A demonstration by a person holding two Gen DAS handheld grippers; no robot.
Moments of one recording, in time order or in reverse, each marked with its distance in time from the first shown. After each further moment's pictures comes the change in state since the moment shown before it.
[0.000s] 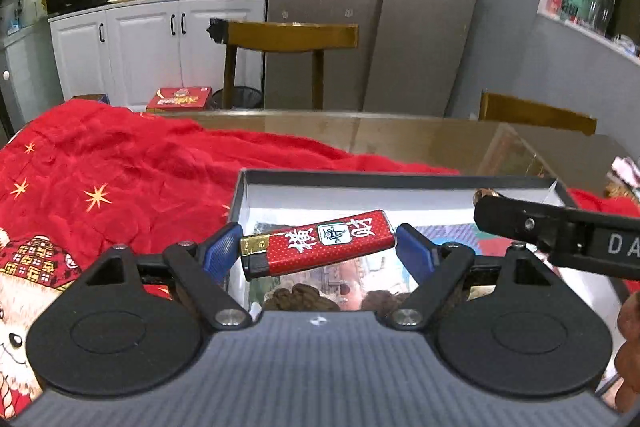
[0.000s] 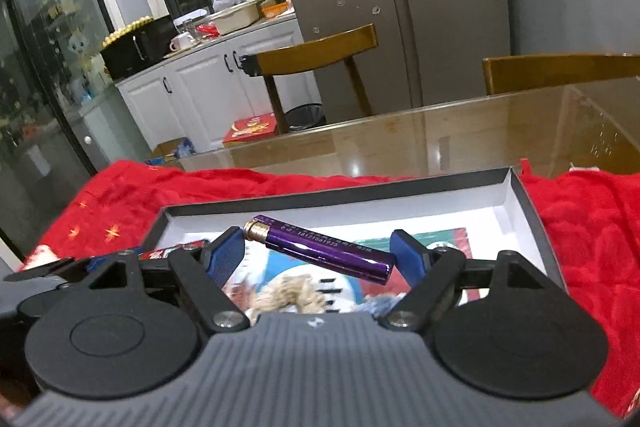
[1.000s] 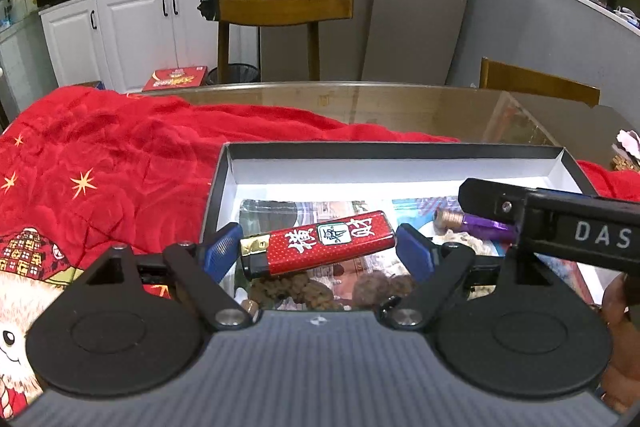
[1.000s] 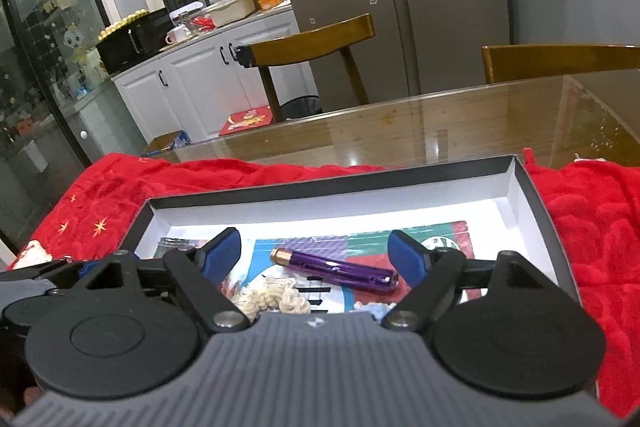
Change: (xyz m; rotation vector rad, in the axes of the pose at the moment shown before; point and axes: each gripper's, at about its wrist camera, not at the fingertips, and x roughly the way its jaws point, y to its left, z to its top) left arm 0.015 -0.004 -0.003 0.025 0.076 0.002; right arm 0.016 -0.008 -0.002 0.014 0.027 0.011
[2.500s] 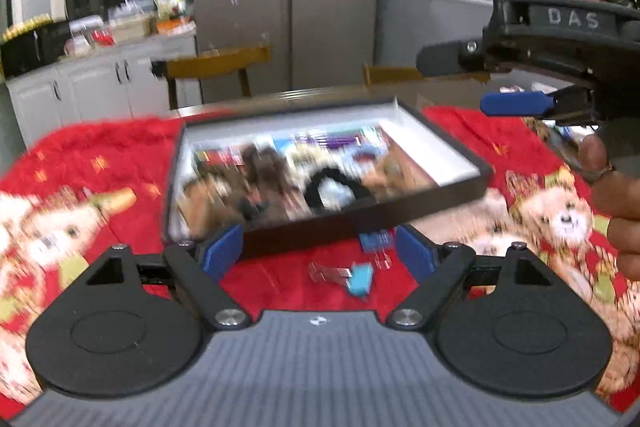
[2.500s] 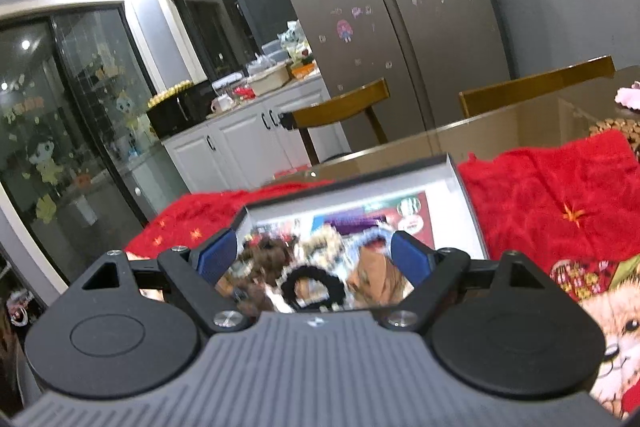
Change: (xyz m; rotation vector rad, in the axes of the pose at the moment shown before) left arm -0.178 -0.059 -0.137 0.179 -0.155 -0.142; right arm -0.183 -0.013 -0.075 0.049 -0.207 0.116
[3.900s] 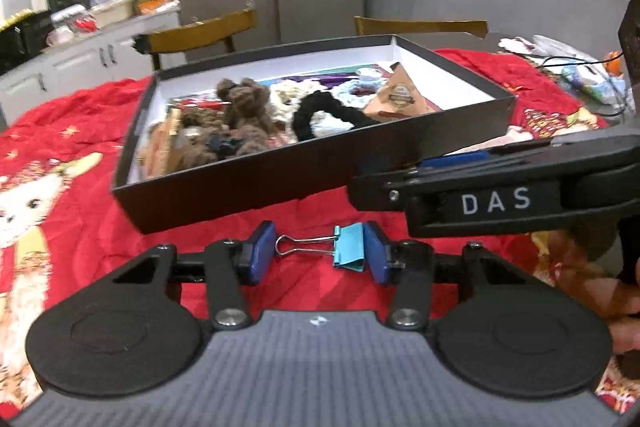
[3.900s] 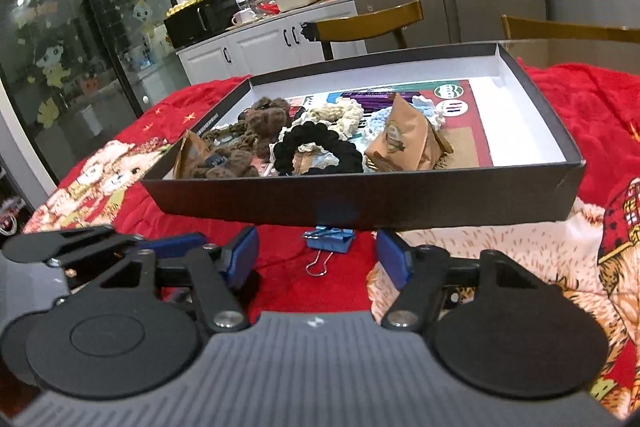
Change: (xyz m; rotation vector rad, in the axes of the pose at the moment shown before) left arm 0.065 0.003 -0.035 0.076 0.059 0.022; right arm 0.061 0.006 -0.078 -0.147 0.206 0.035
